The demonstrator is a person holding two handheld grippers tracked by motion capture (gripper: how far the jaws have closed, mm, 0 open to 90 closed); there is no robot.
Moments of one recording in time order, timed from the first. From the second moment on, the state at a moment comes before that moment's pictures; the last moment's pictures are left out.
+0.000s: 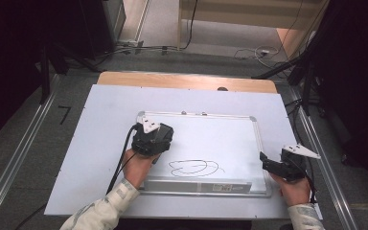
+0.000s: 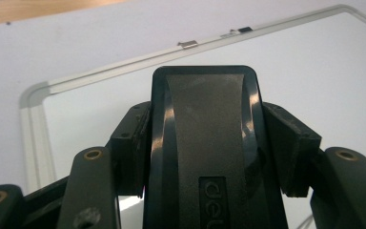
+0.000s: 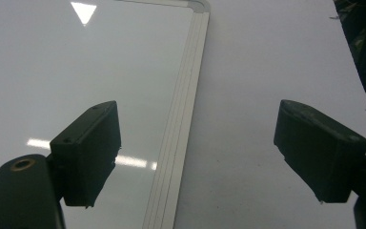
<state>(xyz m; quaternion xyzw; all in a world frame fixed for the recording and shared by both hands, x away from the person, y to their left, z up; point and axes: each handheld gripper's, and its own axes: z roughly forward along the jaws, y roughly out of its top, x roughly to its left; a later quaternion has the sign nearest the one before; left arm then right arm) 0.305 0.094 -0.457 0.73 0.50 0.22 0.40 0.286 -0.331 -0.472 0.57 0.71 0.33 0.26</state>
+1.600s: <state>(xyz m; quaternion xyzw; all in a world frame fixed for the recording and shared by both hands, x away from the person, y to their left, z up) 0.304 0.059 -0.470 0.77 0.49 0.14 0.37 0.287 -0.331 -0.472 0.57 0.71 0.32 0.26</state>
